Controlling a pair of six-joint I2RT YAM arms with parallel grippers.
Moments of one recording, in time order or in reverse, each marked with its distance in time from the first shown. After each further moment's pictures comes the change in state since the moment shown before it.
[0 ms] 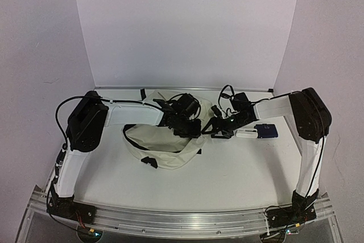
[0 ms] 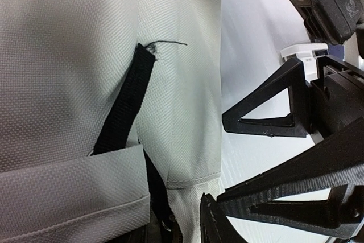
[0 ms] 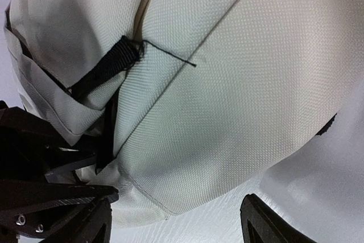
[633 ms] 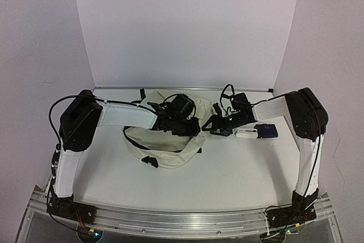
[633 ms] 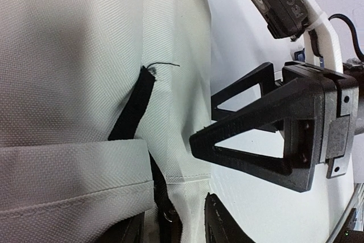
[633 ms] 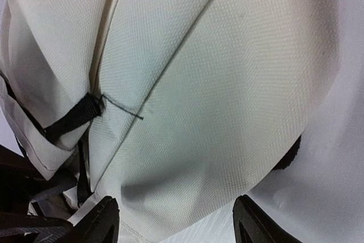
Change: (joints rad) left arm 0.002 -0.082 -0.155 0.193 -0.047 -0.032; right arm -0.017 0.045 0.006 0.132 0.068 0.080
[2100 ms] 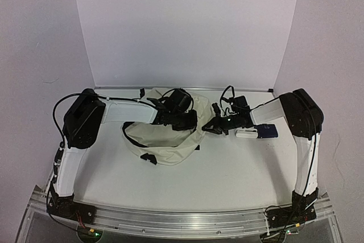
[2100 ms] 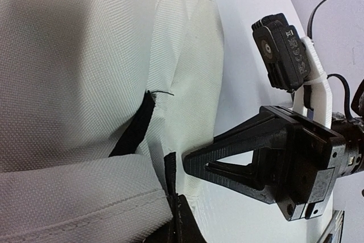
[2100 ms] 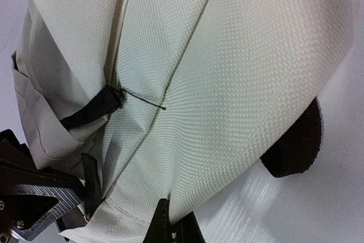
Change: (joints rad) left arm 0.055 0.055 0.081 0.008 0.040 -0.097; right arm 0.003 0.064 -0.024 0.226 -0.091 0.145
